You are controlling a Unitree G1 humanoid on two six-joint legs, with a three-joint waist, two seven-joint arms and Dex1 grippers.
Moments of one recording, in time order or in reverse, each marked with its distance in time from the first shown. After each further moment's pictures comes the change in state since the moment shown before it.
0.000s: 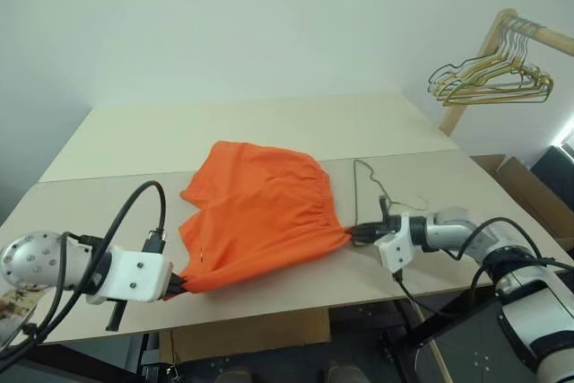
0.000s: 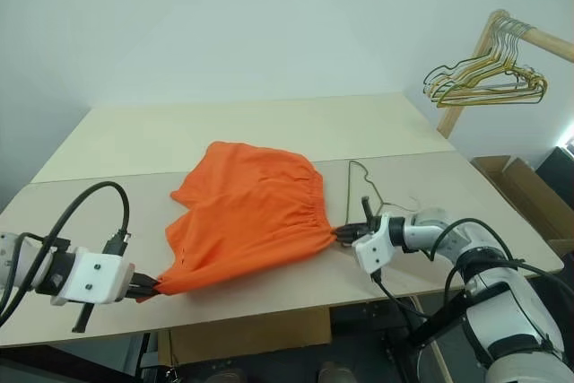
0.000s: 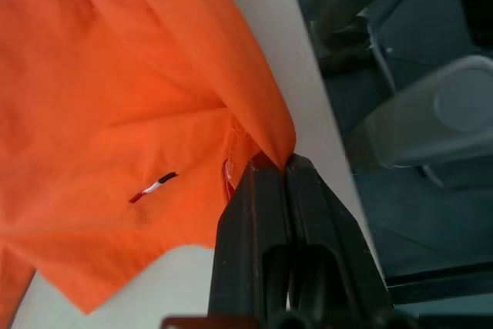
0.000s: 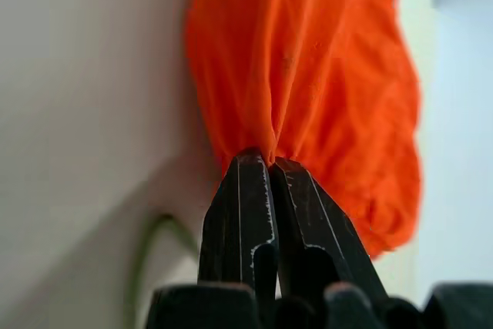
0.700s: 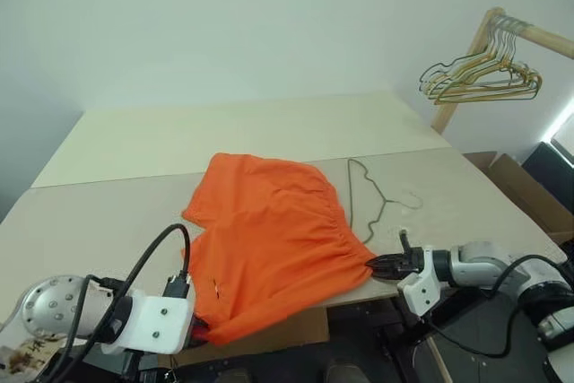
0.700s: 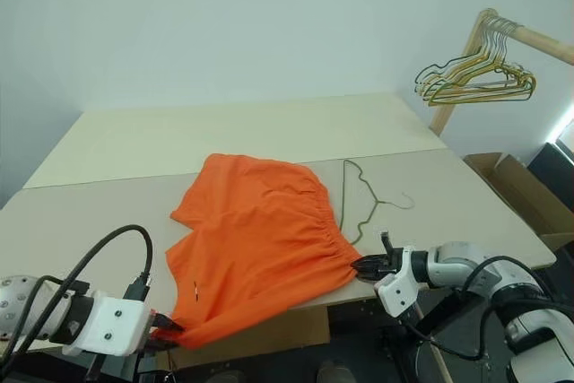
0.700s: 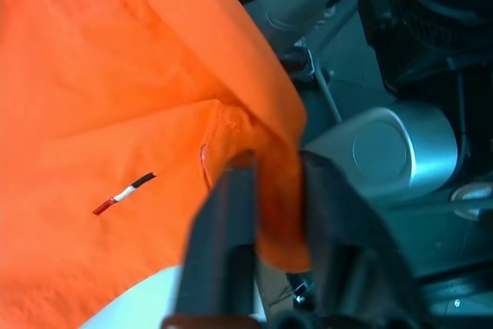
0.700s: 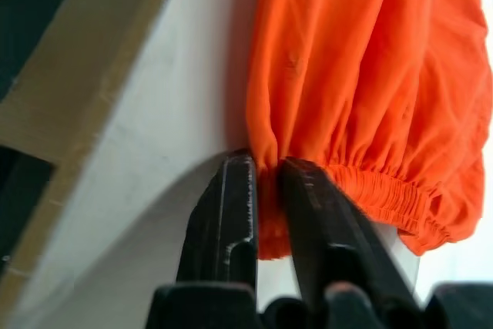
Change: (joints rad) left arm 0.197 -0.078 0.036 -0.250 0.074 0.145 0.009; right arm 0.283 -0.170 -0.049 -0.315 0.005 0.060 -0.061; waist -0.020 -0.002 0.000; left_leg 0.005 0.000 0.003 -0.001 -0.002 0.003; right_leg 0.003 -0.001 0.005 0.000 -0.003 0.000
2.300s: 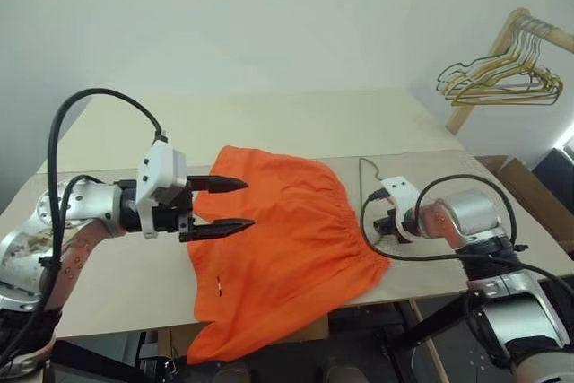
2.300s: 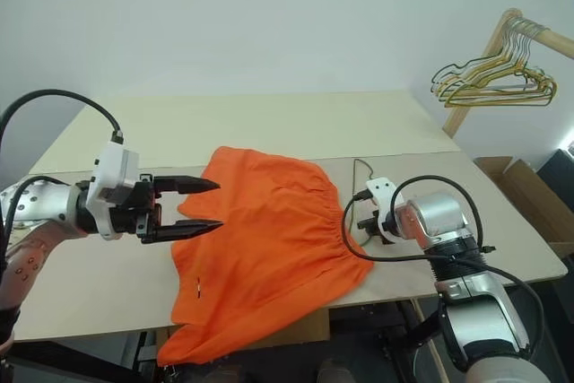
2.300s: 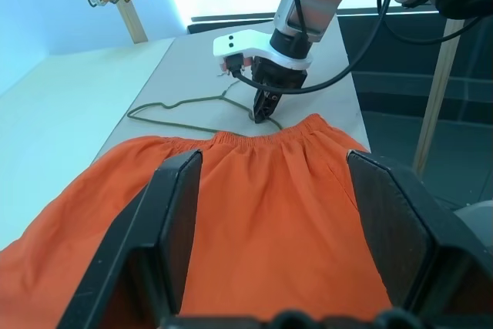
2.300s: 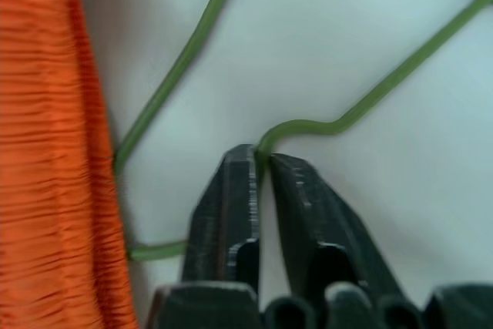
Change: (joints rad) left arm -0.729 -0.267 -0.075 0.251 -0.503 0.391 0.160; right arm -0.289 0.359 -0.276 -0.366 0.846 2.546 -0.233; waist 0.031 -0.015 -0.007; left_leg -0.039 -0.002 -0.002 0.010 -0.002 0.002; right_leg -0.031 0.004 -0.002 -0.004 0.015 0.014
